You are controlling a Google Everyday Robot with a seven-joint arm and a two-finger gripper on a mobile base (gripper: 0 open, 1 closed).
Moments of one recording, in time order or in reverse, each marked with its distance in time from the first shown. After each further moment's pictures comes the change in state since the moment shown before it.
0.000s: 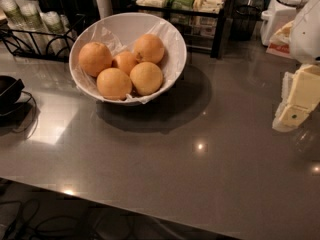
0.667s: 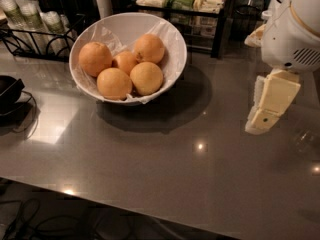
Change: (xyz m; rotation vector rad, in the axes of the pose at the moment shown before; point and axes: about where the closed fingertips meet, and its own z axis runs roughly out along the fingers) arm -0.041 0.011 0.012 0.004 -0.063 -0.048
